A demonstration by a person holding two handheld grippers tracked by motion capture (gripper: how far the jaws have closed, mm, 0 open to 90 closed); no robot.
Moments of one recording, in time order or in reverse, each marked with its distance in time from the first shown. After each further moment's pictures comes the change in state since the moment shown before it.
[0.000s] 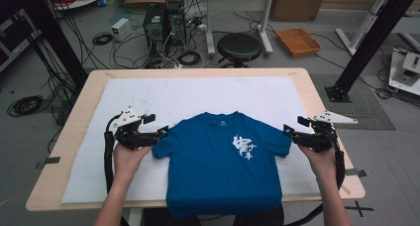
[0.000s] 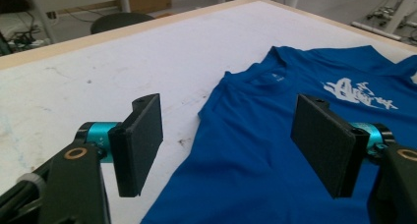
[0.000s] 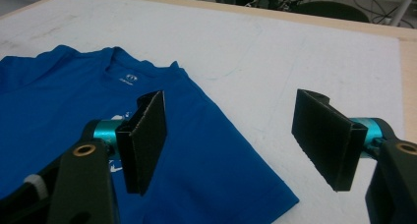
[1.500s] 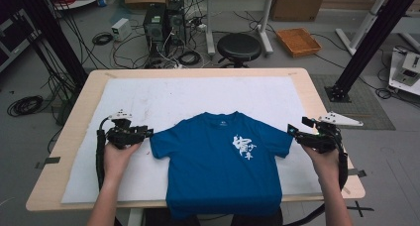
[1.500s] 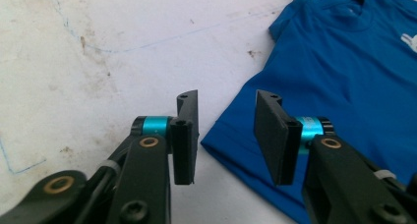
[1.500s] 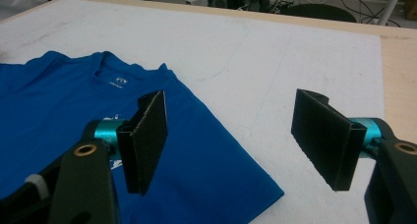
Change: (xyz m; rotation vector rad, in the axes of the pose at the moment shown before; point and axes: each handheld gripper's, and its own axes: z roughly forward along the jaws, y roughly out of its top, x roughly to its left) left arm 0.052 -0.035 0.003 0.252 0.061 -0.225; right arm -0.007 -0.005 -0.006 -0.021 -0.026 0.028
